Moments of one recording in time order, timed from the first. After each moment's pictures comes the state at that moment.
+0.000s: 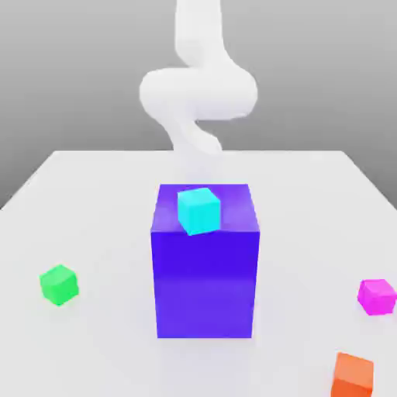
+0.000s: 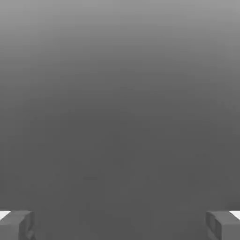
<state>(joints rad) 0.07 -0.71 0.01 -2.32 0.01 2.34 0.72</state>
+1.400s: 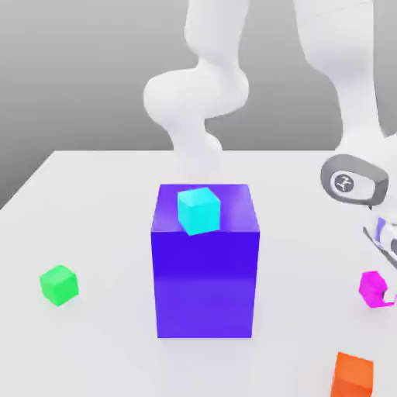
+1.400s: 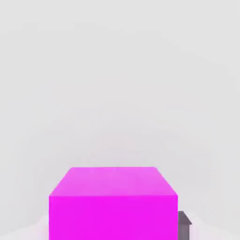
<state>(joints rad) 0.61 0.24 0.22 -2.55 -0.15 2.78 0.06</state>
